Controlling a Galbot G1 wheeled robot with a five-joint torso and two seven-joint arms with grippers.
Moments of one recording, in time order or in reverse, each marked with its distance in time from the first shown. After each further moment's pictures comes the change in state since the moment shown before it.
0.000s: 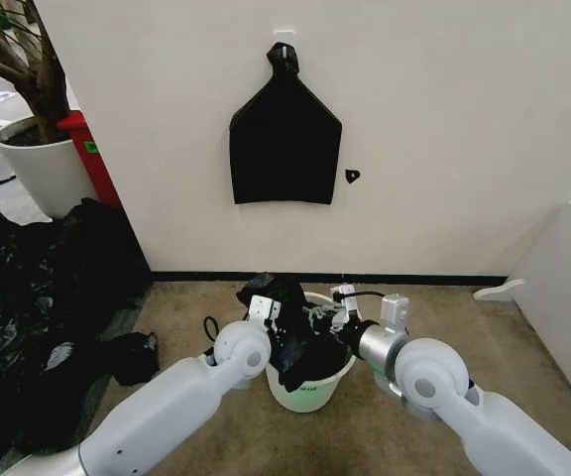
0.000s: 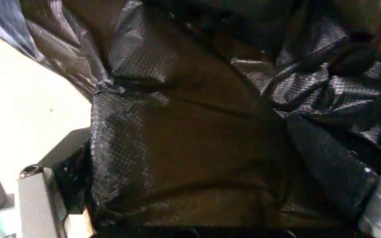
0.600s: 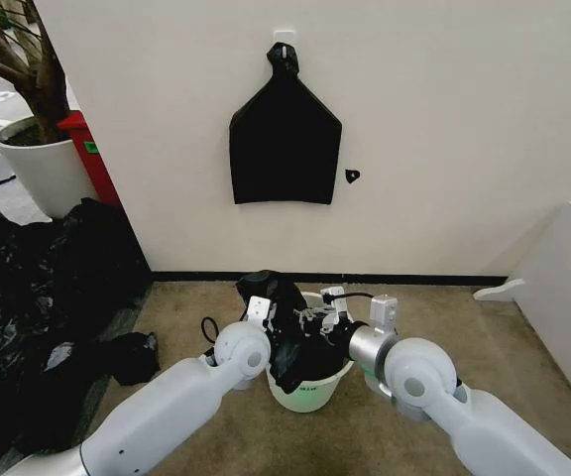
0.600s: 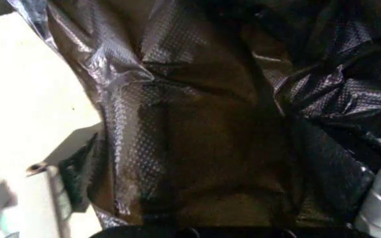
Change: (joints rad) left arm 0.007 0.006 0.002 0.015 0.041 0.000 -0.011; right arm 0.029 0.028 -0.049 -0.015 0.005 -0.001 0.018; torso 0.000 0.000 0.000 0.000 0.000
